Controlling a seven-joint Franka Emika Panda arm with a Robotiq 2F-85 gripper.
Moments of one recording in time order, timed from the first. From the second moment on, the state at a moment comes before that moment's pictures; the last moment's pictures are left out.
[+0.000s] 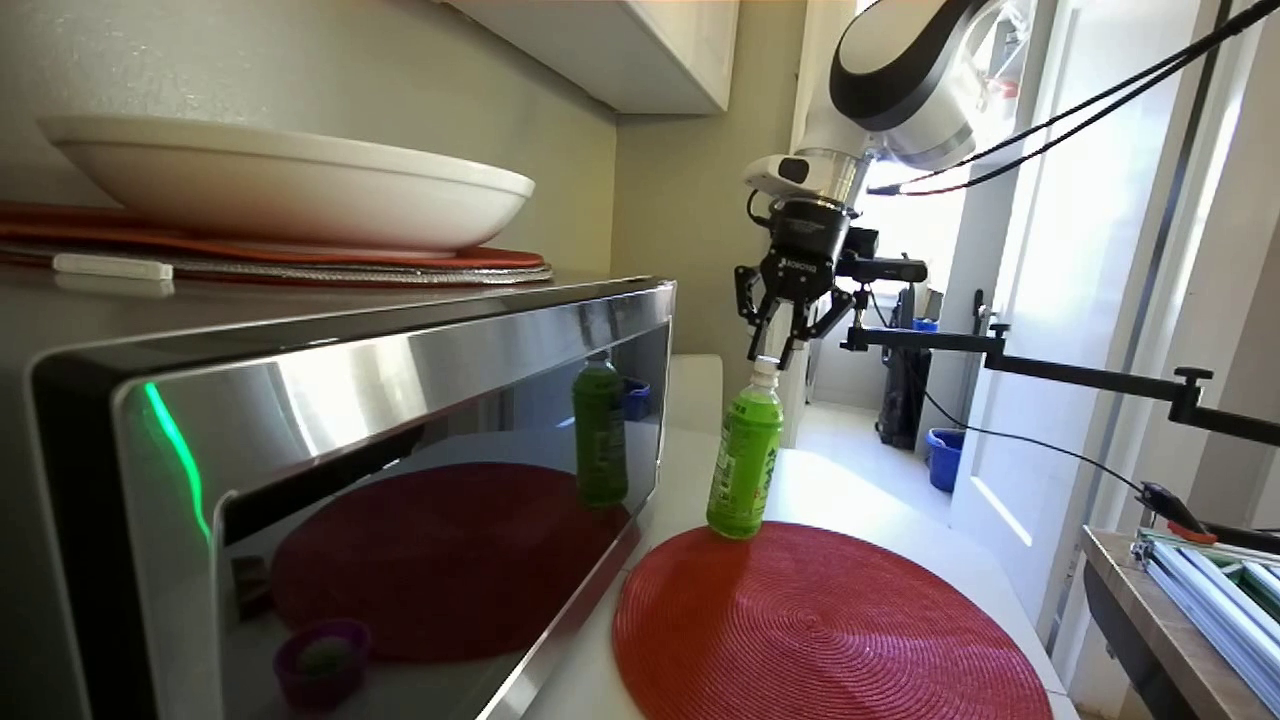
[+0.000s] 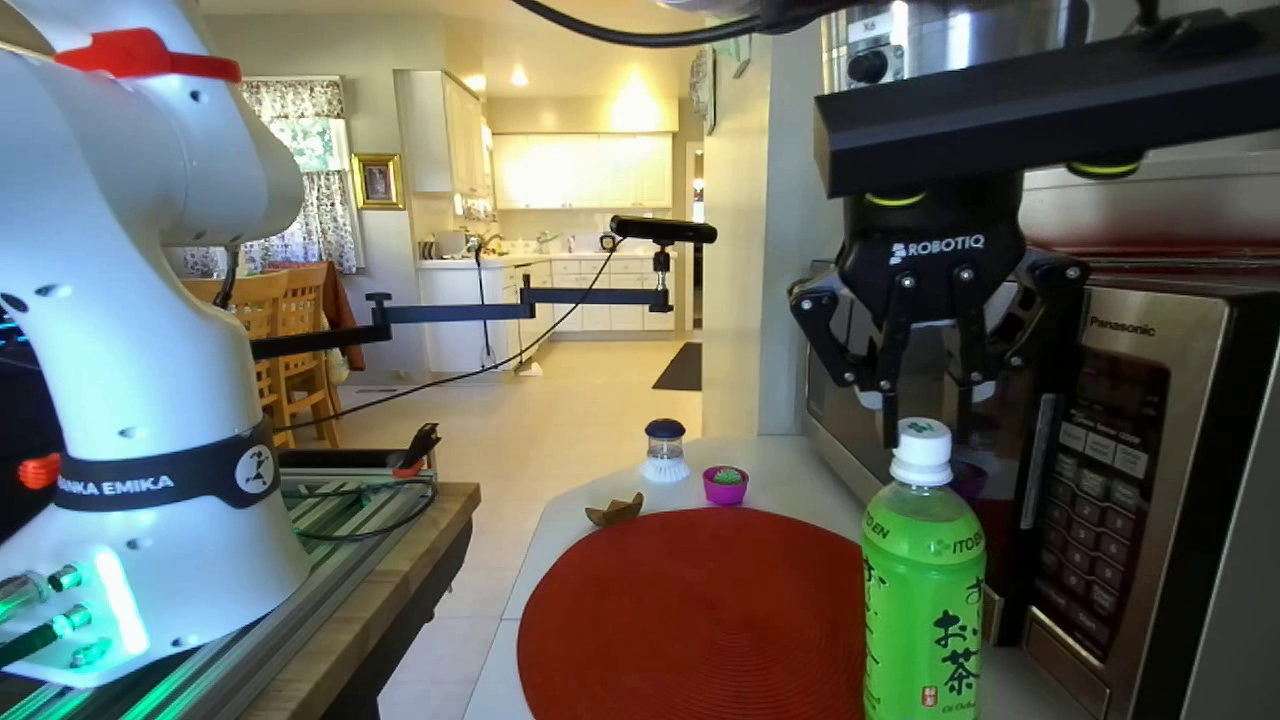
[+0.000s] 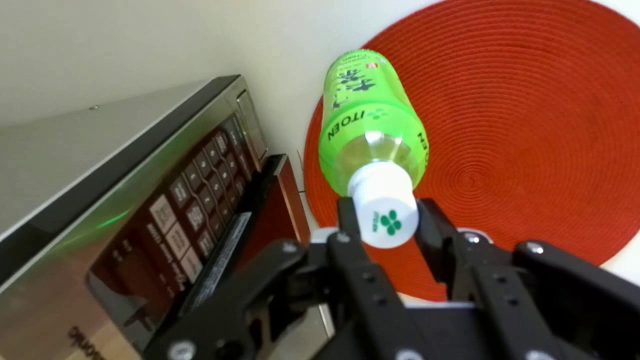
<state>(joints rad) -0.15 -0.01 -0.11 -2.37 0.34 2.46 -1.93</state>
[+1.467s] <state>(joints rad) -0.11 -0.06 -0.12 -2.45 0.31 2.50 -2.43</state>
